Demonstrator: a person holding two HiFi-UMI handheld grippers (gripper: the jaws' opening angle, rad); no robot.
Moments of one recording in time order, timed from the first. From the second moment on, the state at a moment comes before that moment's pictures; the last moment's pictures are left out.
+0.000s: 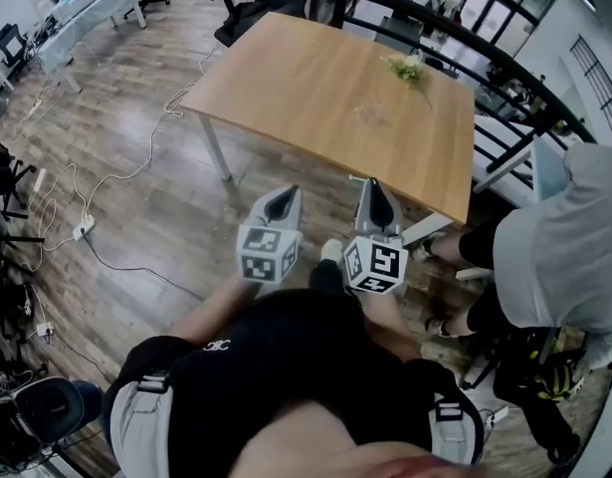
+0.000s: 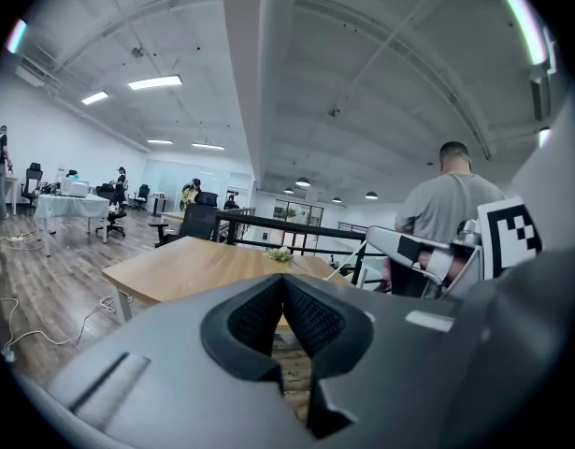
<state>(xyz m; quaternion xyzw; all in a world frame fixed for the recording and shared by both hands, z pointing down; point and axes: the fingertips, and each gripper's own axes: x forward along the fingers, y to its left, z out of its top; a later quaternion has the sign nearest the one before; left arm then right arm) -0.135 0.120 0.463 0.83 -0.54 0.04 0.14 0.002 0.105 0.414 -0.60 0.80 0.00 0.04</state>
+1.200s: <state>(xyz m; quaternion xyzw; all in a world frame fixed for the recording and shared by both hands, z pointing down) -0.019 -0.163 0.459 0.83 -0.53 0.08 0.15 0.091 -0.183 0.416 -0.58 0.81 -0.03 0.03</state>
